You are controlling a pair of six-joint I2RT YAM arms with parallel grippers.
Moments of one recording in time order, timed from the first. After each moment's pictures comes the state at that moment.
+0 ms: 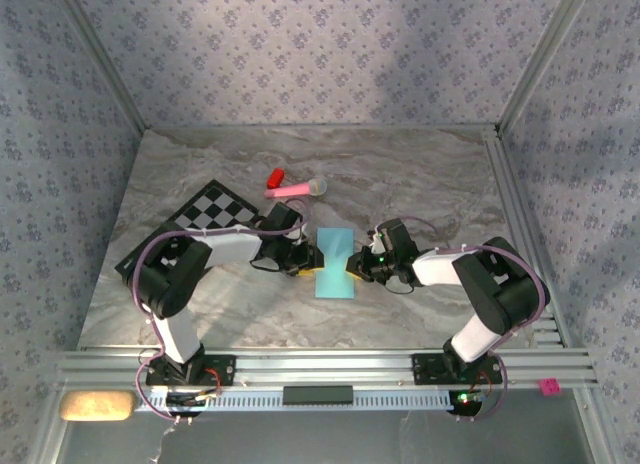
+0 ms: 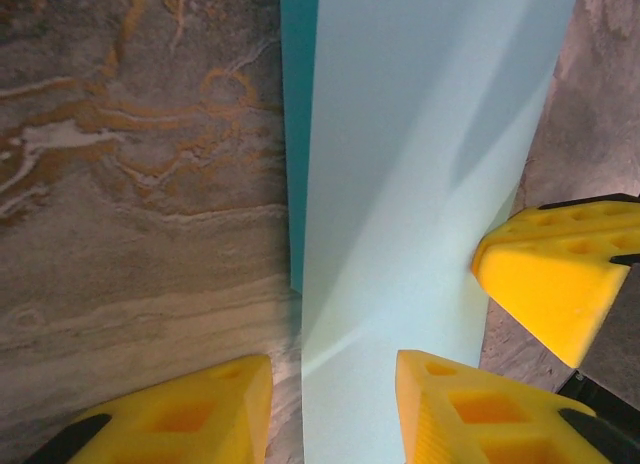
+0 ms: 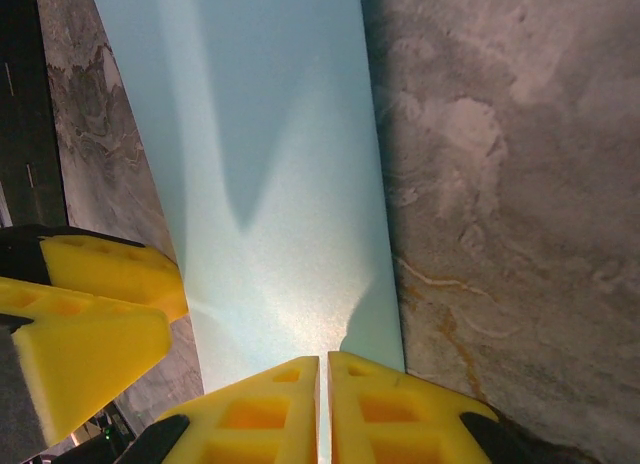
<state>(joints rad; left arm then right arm) -0.66 1.77 0.90 -0.21 0.53 -0.77 0.51 1.61 0.53 0.21 -0.53 0.90</state>
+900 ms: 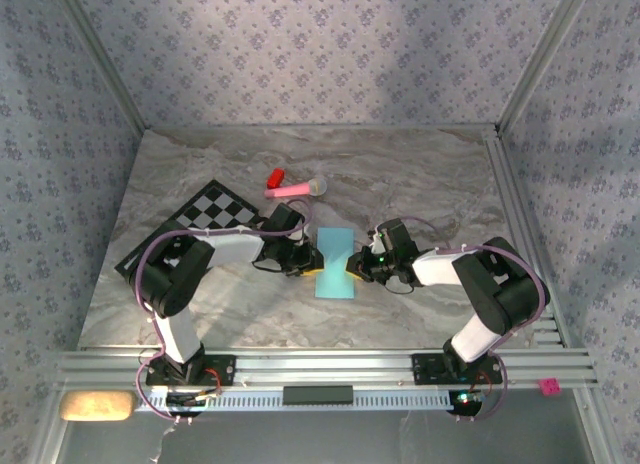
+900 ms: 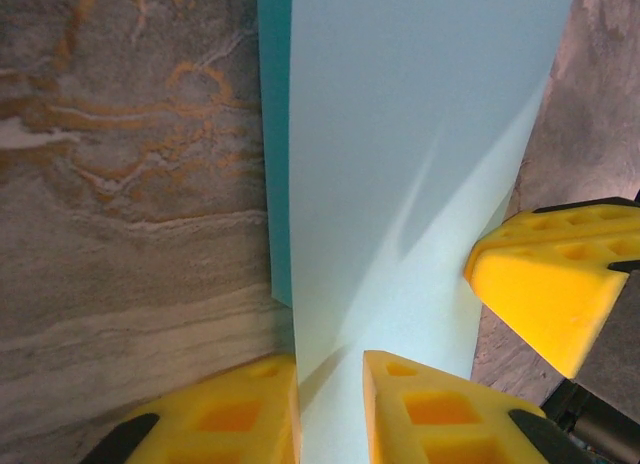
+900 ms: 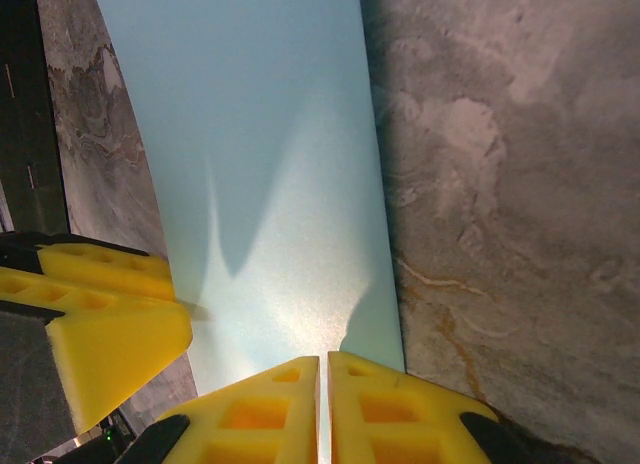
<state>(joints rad) -0.67 1.78 0.90 -0.19 0.53 -0.80 0.51 1.61 0.53 0.21 -0.53 0.91</state>
